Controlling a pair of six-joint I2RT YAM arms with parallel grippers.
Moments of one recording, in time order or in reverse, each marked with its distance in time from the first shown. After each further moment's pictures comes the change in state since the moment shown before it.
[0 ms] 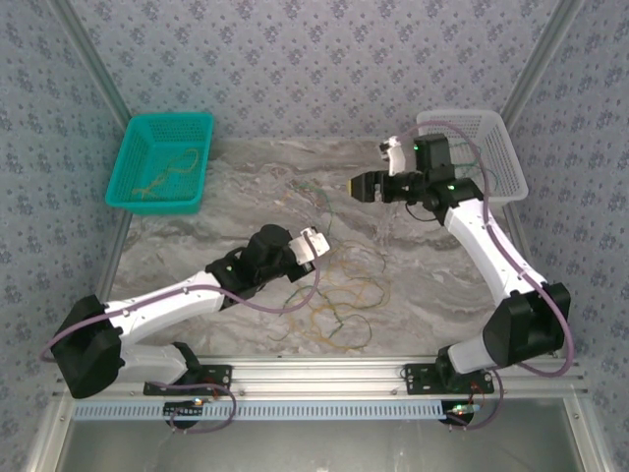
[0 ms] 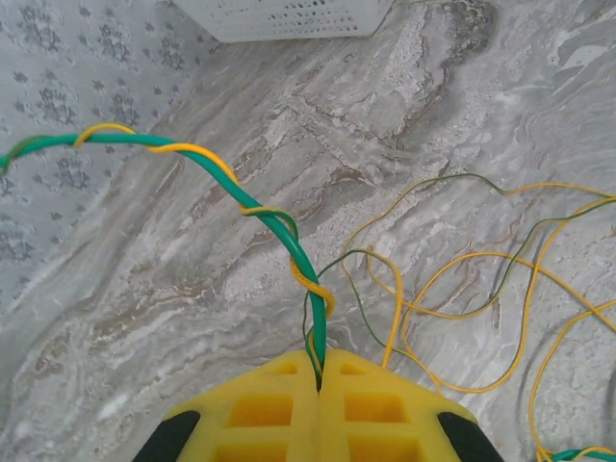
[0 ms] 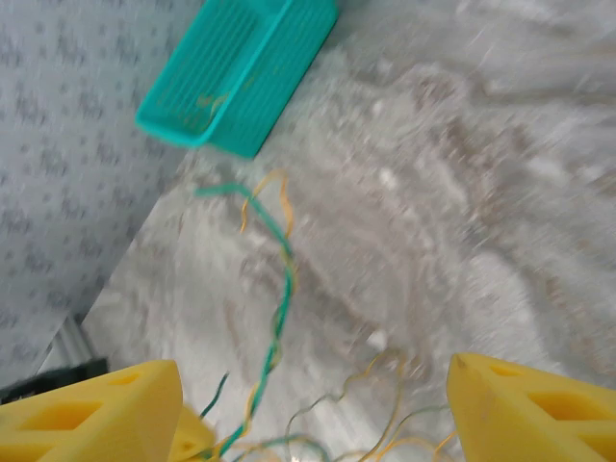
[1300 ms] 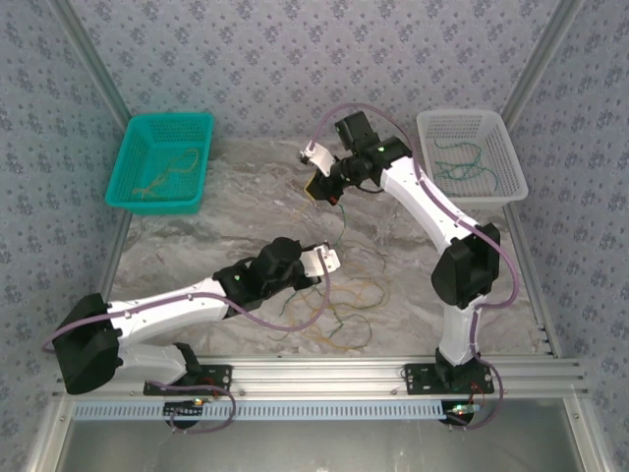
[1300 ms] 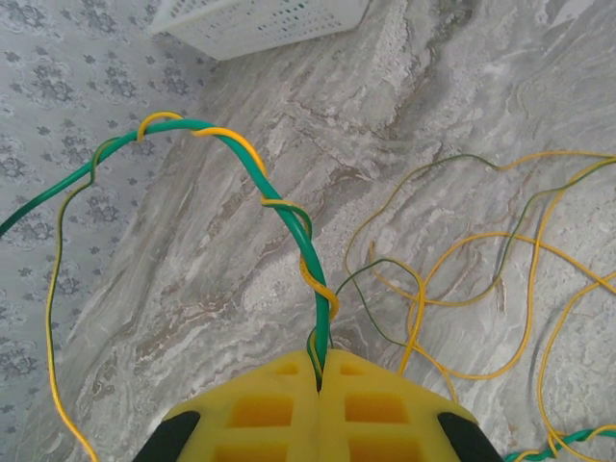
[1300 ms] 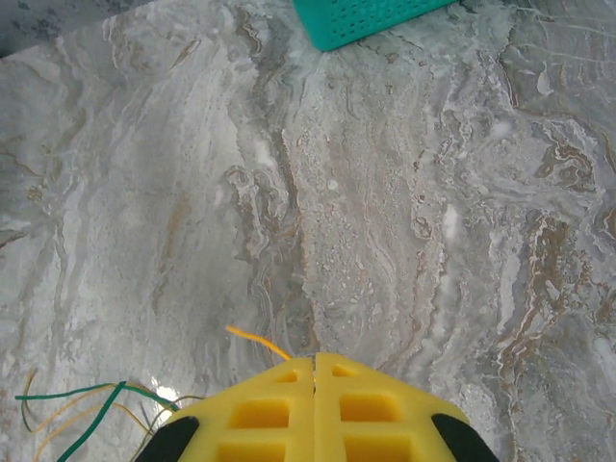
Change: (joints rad) left arm -0.111 0.000 -0.005 0.004 -0.140 0.104; right arm 0.219 0.464 0.577 -0.343 0.080 -0.664
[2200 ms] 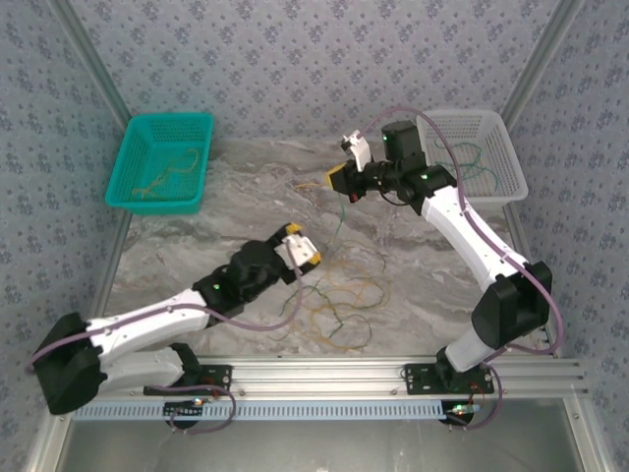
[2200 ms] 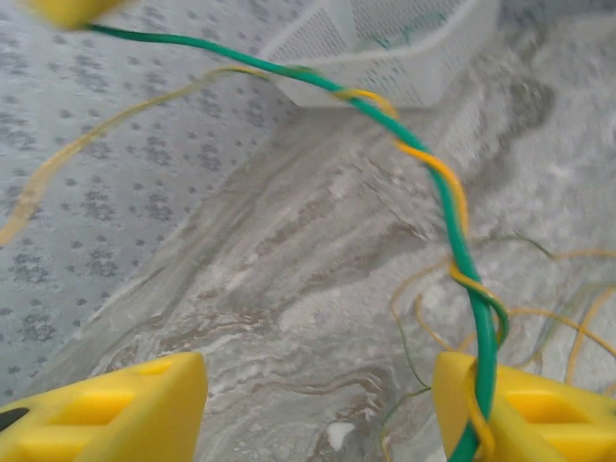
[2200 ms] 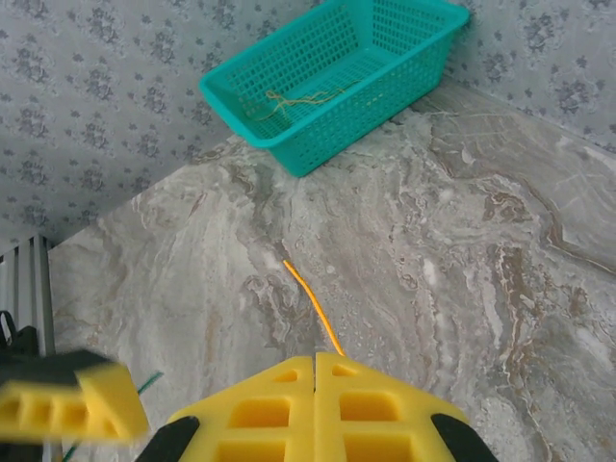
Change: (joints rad) left arm 0.112 -0.184 -0.168 0.231 0.038 -0.181; right arm -0.109 -0.362 -0.459 0.468 -0.089 0.405
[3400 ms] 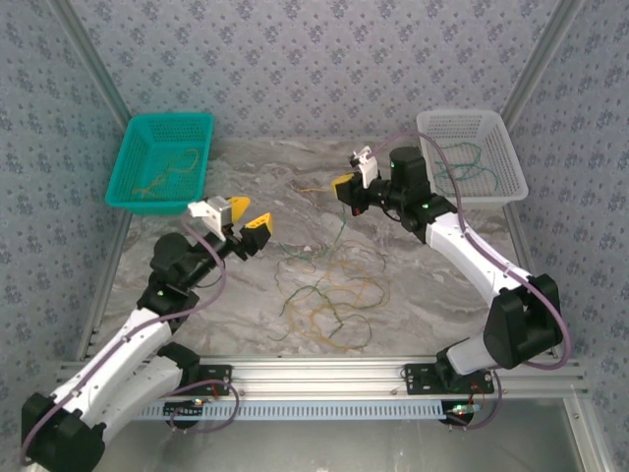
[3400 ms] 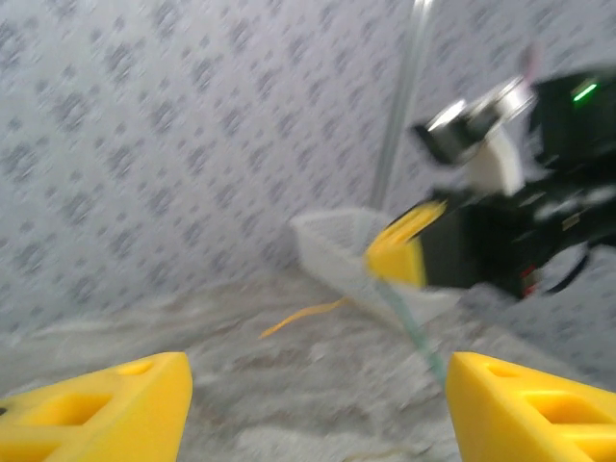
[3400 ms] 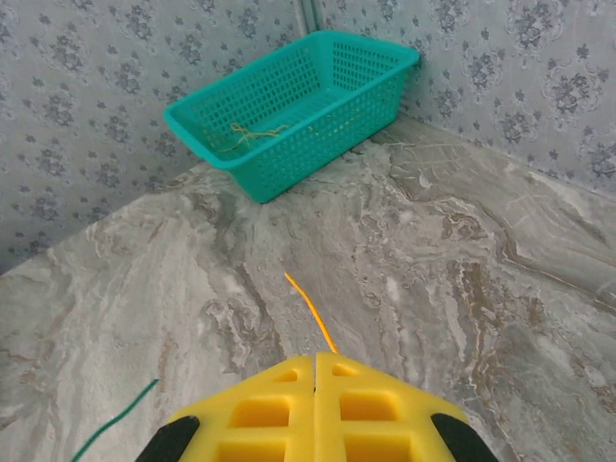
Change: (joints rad) left arm 0.432 -0.309 -0.044 0.117 0.500 -0.570; right arm -0.002 -0.109 -0.312 0.361 0.076 0.046
